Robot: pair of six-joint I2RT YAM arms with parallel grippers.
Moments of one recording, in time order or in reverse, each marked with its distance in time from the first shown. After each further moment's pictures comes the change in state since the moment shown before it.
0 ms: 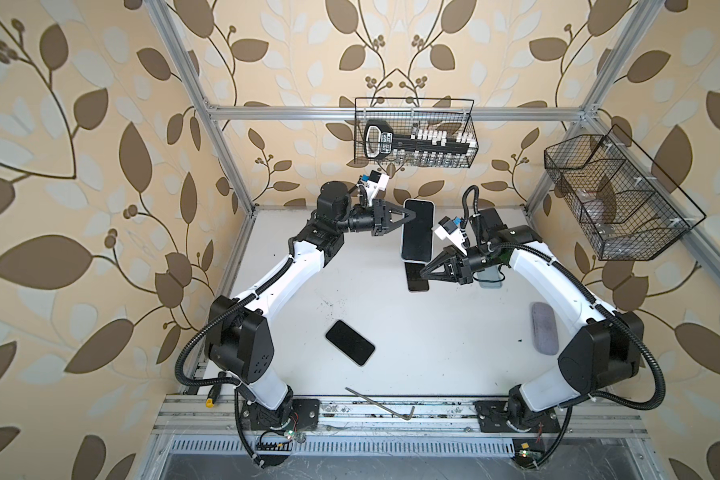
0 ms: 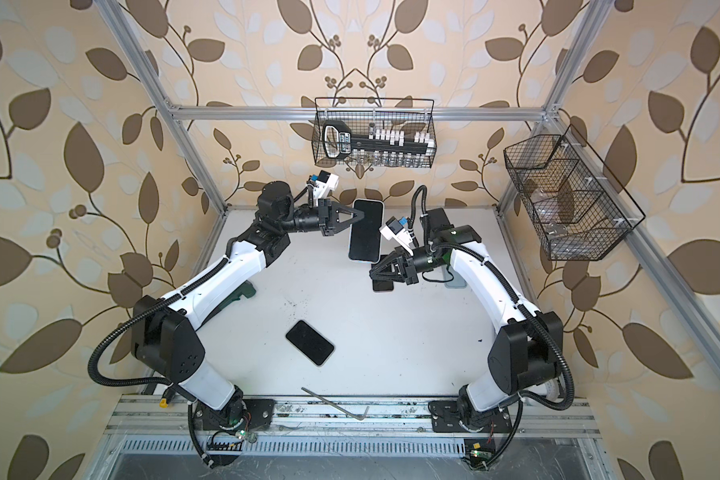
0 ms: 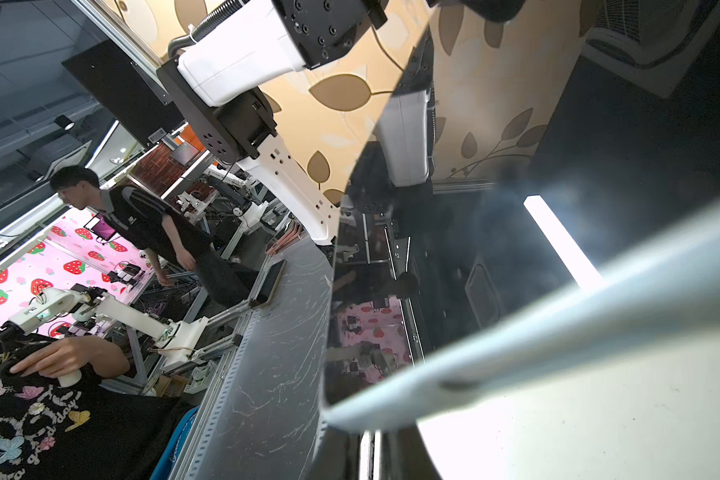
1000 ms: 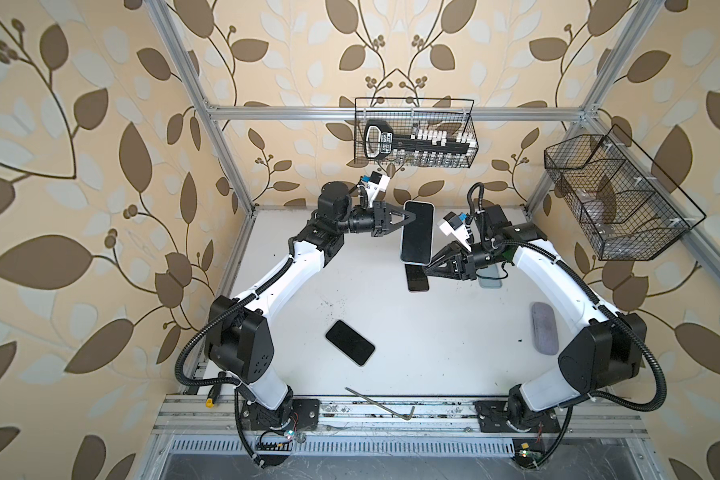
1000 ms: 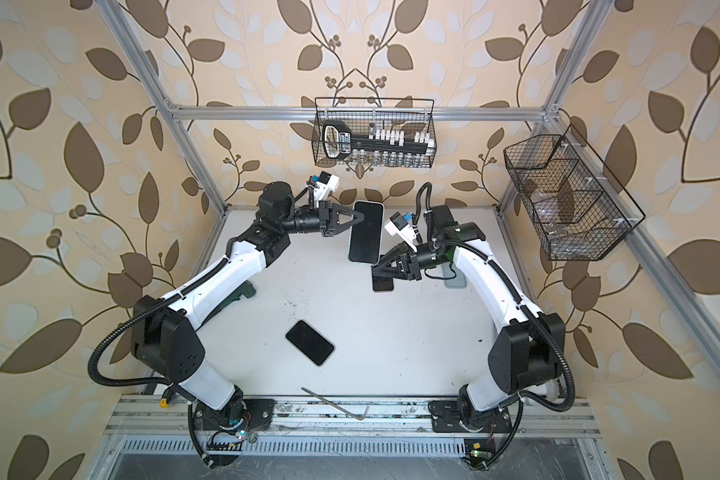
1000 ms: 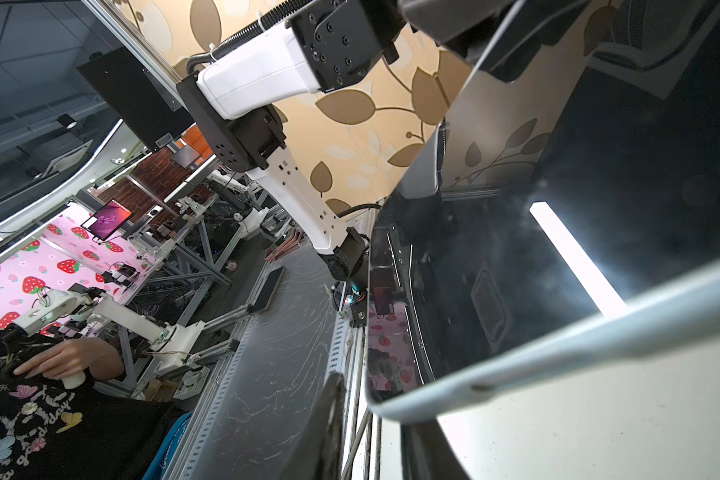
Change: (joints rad) left arm -0.005 0.000 -0.004 -0.031 0.003 0.069; right arm -0.019 0.000 0.034 -0.017 -0.032 -0.018
